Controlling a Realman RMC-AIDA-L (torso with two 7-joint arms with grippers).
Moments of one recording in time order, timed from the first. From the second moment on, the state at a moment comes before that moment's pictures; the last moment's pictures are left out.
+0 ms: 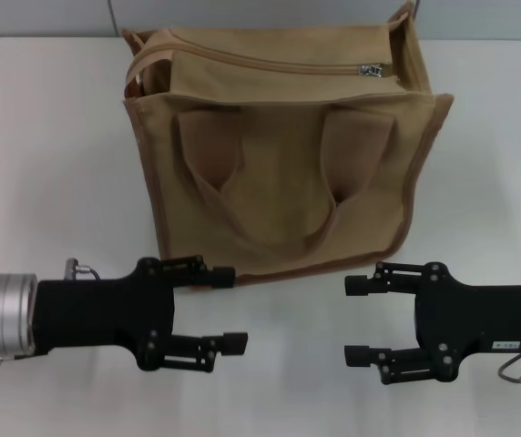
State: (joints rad) left arm -0.44 -2.05 0.80 0.47 1.94 1.79 -1.13; right arm 0.48 2.08 -0.74 -0.43 -2.04 -1.76 0.97
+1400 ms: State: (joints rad) left arm -0.42 -2.05 0.81 0.42 2.00 1.75 -1.04; right arm 0.50 2.08 -0.77 -0.39 -2.03 -1.70 0.95
